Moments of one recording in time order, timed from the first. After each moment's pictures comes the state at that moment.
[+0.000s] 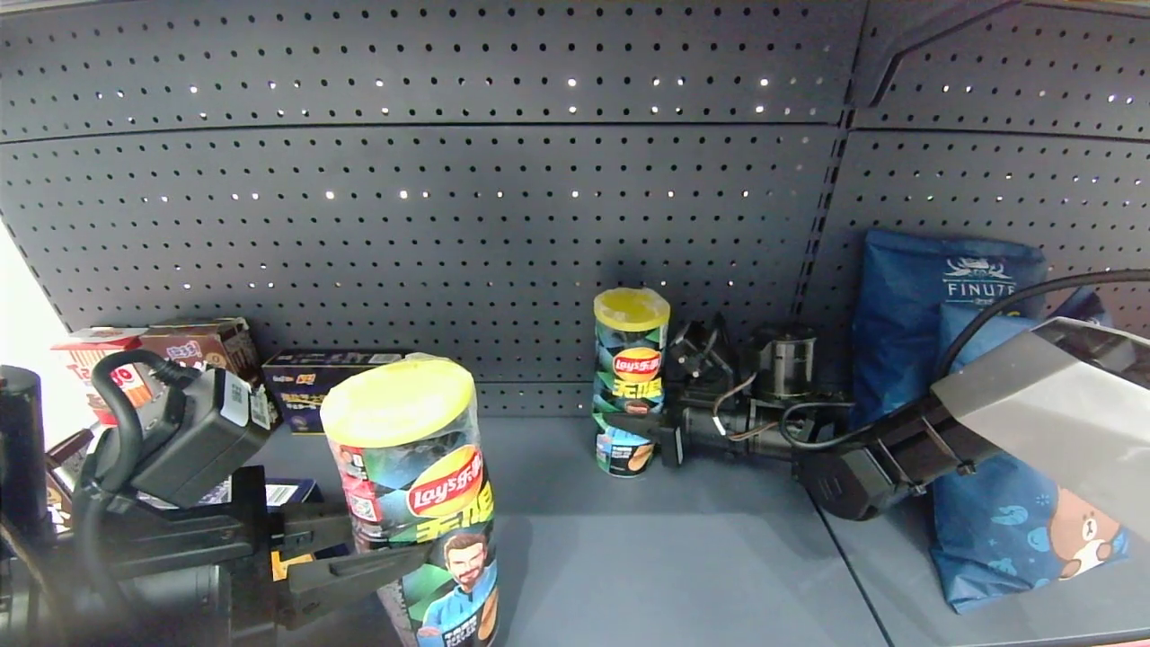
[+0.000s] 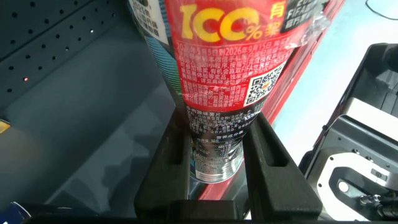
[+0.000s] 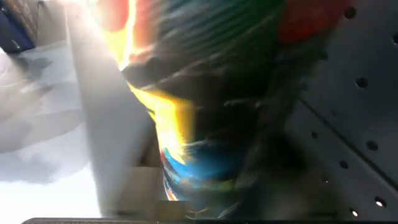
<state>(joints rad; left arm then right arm) -0.39 1.20 -0.53 -0.24 -0.52 0.17 0.50 2.20 -1.13 -0.87 0.61 -0.16</state>
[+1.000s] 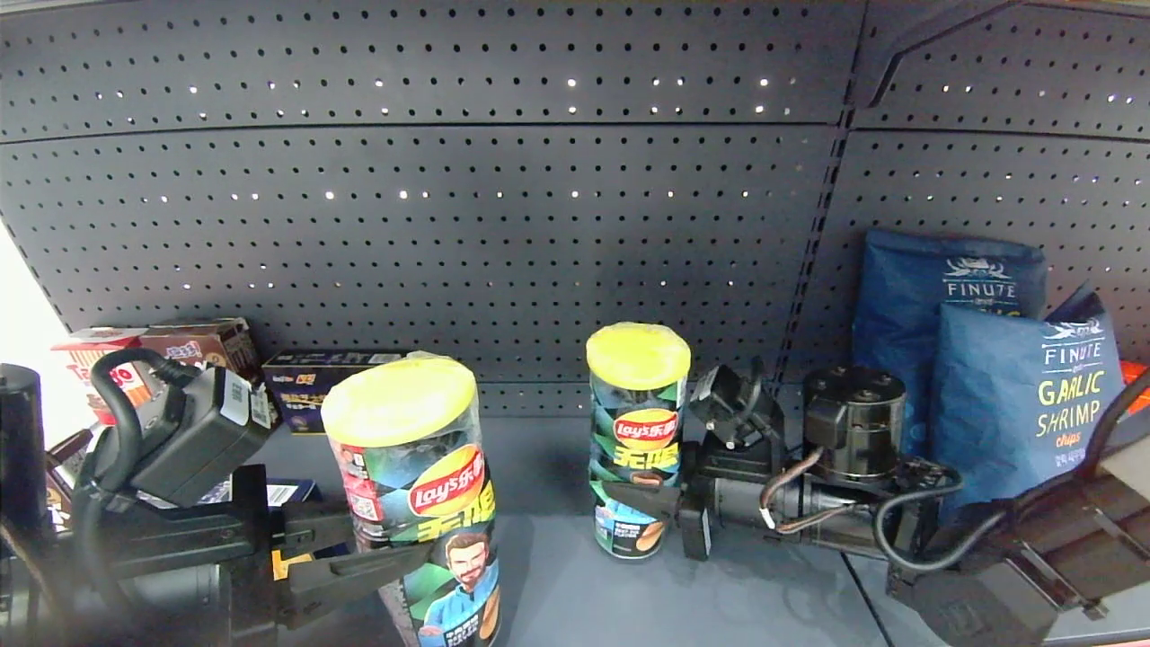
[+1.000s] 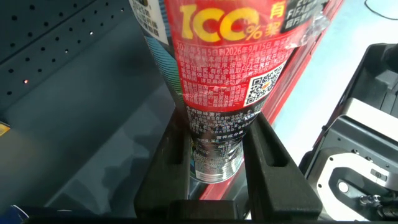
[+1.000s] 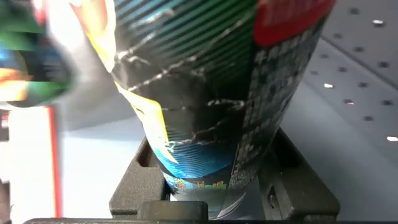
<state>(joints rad) -0.39 1.20 -0.53 -0.24 -0.52 0.17 0.67 1.91 -0.70 -1.02 0.46 -0.12</state>
